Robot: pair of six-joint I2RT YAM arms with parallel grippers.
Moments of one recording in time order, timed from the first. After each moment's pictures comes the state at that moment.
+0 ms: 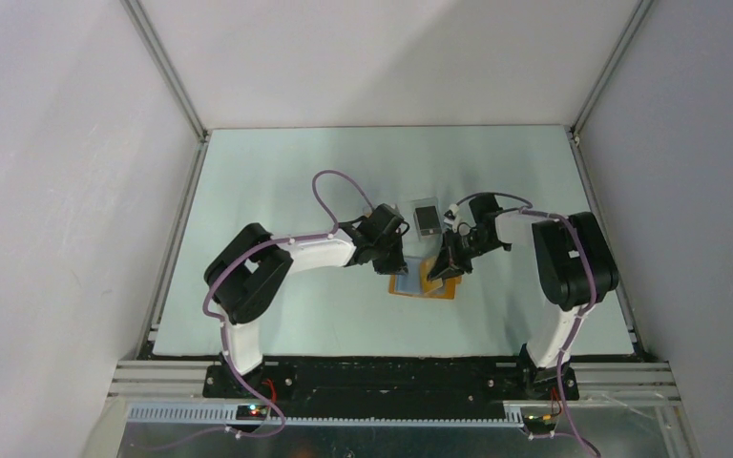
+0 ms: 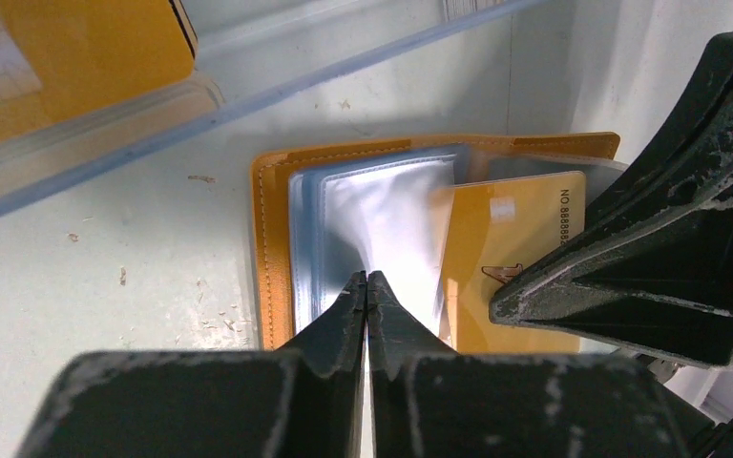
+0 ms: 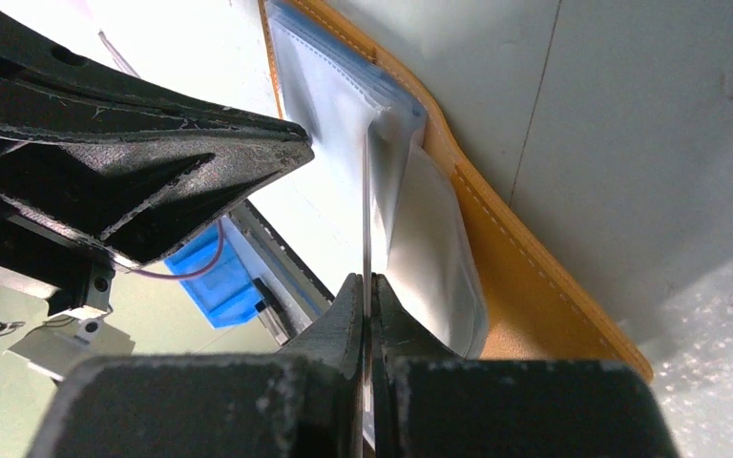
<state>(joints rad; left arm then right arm) -0.81 1.88 1.13 -0.21 0.10 -0.86 0.25 1.82 0.95 -0.48 -0.86 0.30</state>
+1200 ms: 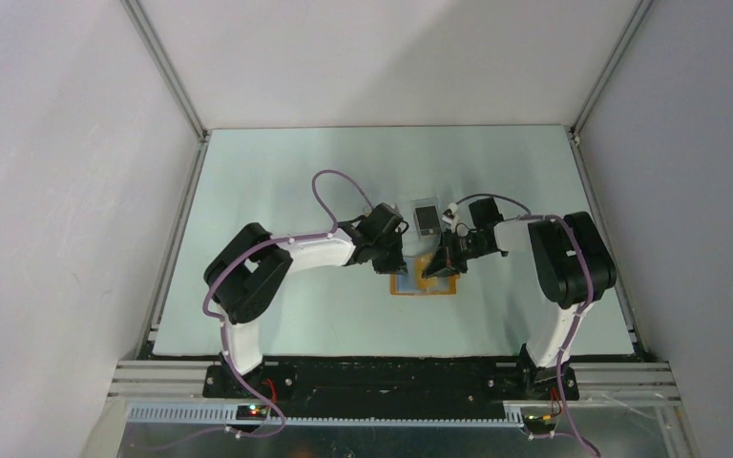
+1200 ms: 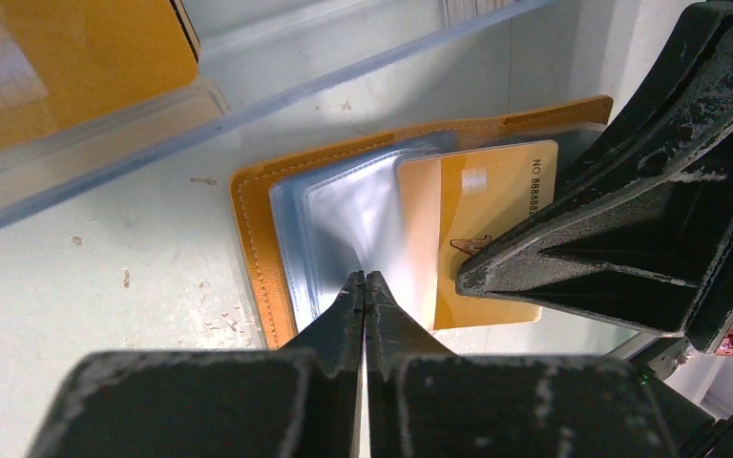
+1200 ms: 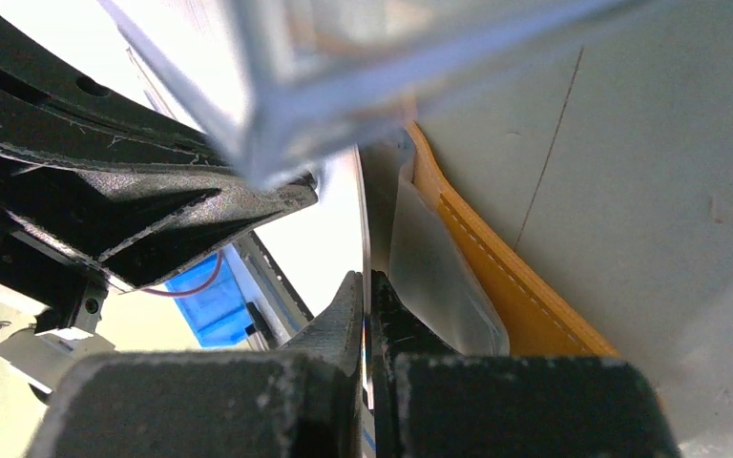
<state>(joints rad) -0.81 1.88 1.13 -0.21 0.11 -0.86 0.25 1.84 0.87 -0.22 -0.91 0.36</state>
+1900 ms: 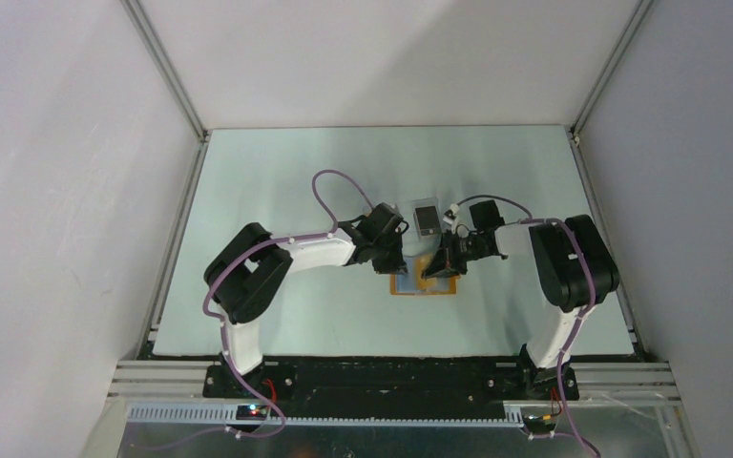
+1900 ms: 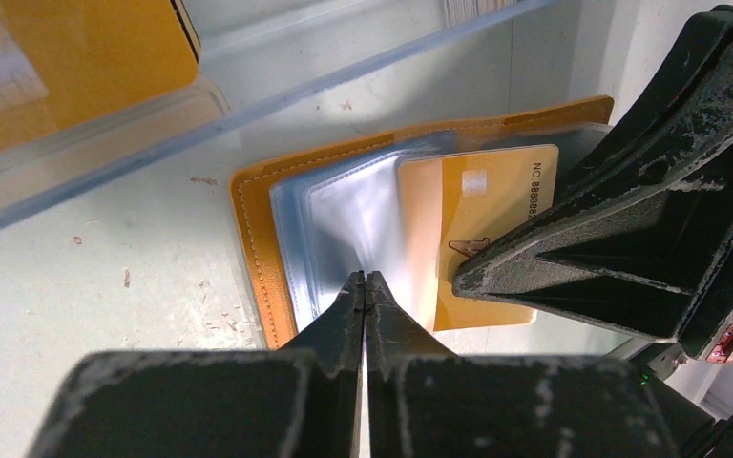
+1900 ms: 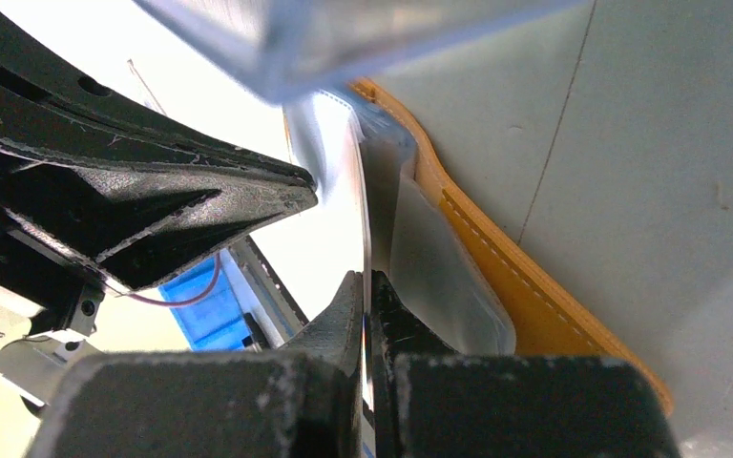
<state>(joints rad) -0.81 1.88 1.13 -0.22 0.11 -0.86 0.25 1.82 0.82 -0.14 -0.89 0.41</state>
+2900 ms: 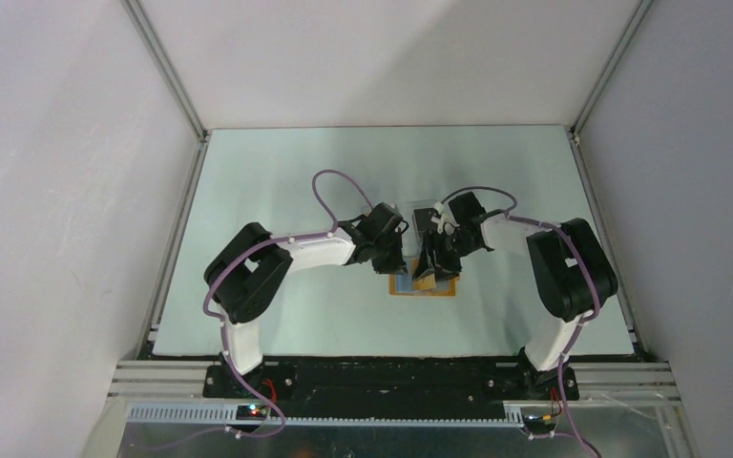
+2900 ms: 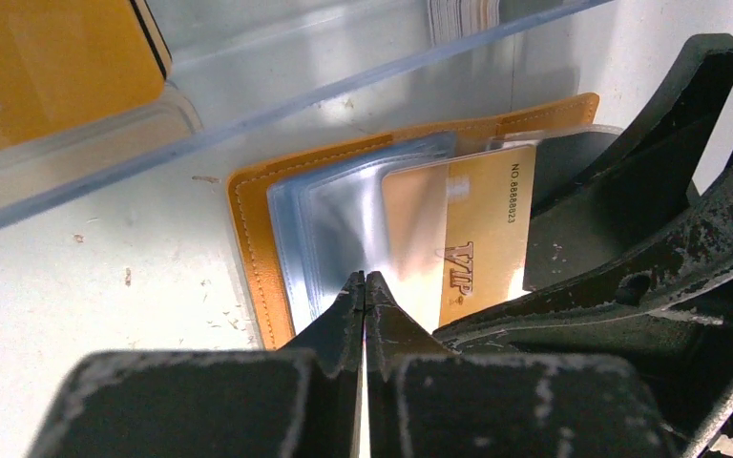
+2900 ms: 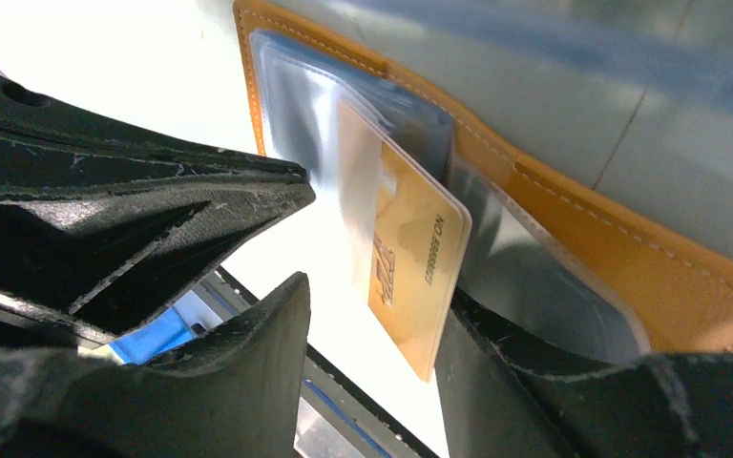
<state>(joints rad) -0.81 1.88 1.13 -0.23 0.12 -0.86 0.38 1.77 0.95 -0.41 -0.65 0.39</state>
